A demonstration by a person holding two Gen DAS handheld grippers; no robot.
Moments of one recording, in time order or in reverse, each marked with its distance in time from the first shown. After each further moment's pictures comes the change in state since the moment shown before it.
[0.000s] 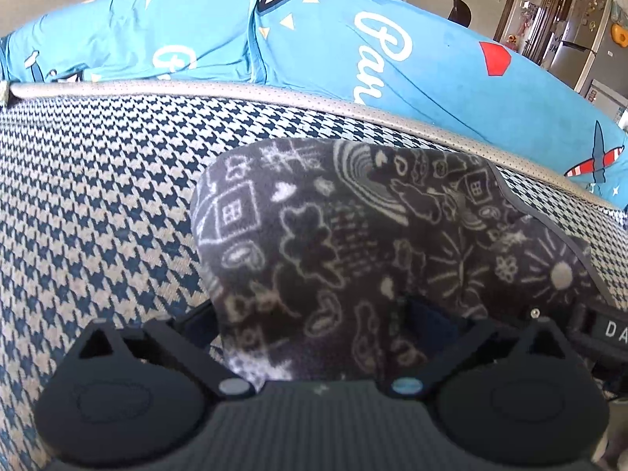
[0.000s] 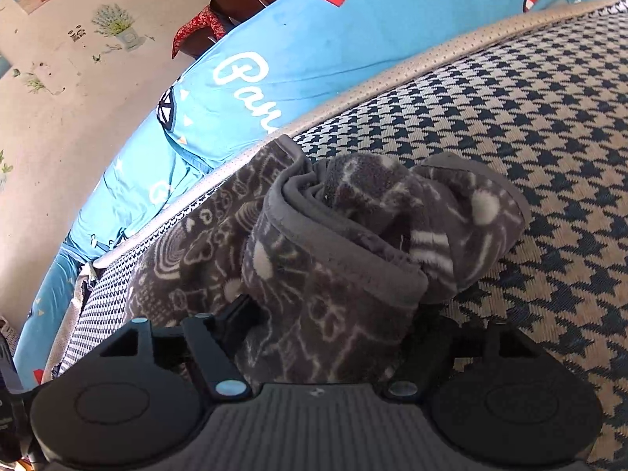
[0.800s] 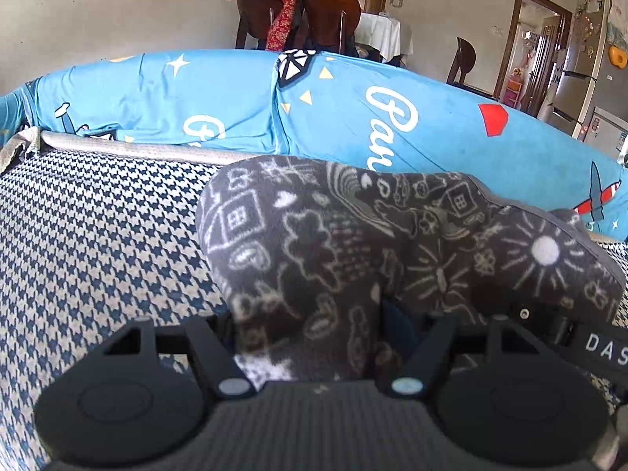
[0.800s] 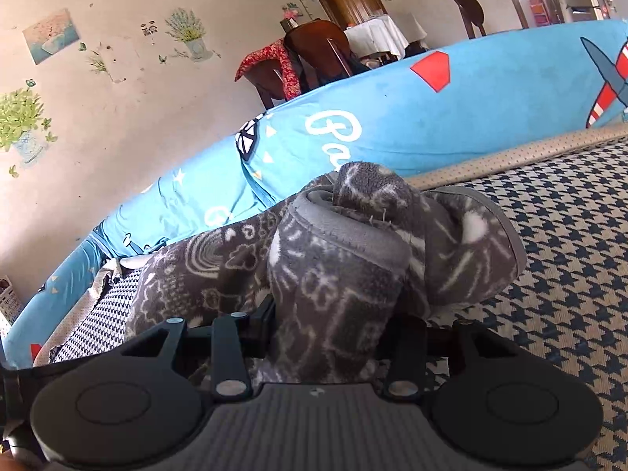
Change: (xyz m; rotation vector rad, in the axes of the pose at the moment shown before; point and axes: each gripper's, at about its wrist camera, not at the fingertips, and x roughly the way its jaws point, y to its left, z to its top) left arm -0.062 -0.002 0.011 0.025 -0.165 0.078; right arm -0.030 0.073 0.002 -0.223 -0.166 0.043
